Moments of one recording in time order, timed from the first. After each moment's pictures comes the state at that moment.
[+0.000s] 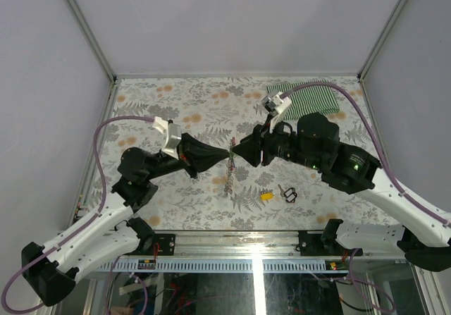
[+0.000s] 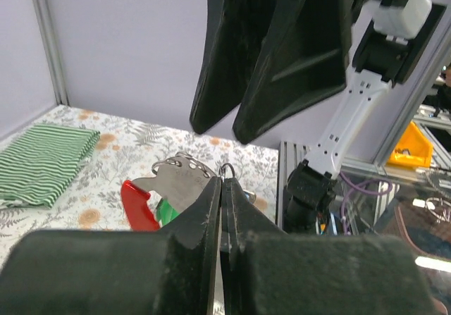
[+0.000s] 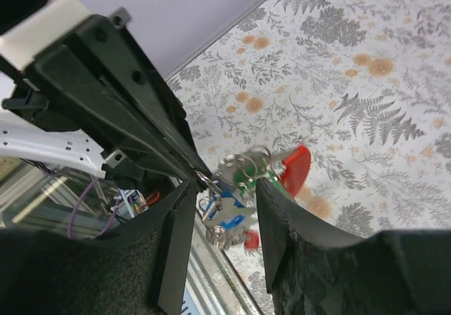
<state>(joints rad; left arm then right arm) -0.68 0.81 0.65 0.51 0.65 -0.35 1.01 1.06 1.38 -0.54 -0.05 0.31</state>
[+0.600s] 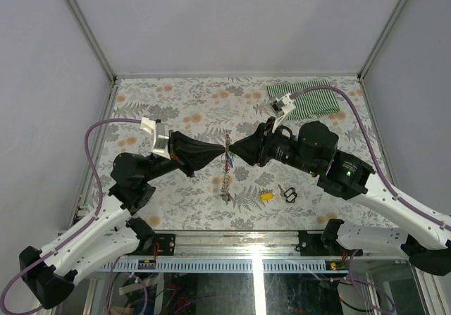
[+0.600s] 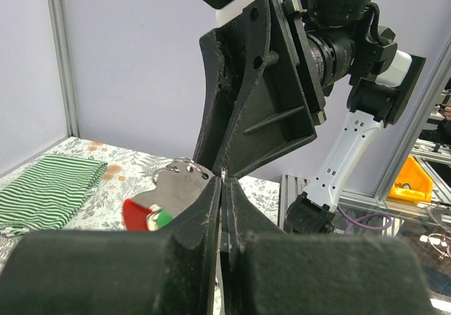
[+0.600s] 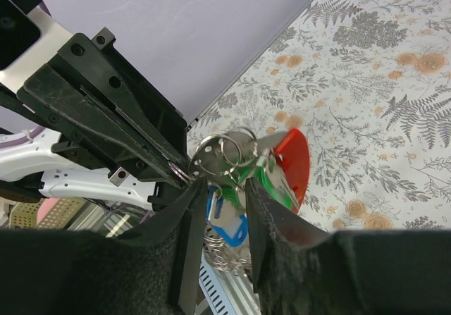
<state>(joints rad) -0.68 0.76 0.64 0.61 0.57 -0.42 1.01 1.01 1.19 -0.30 -0.04 0.56</state>
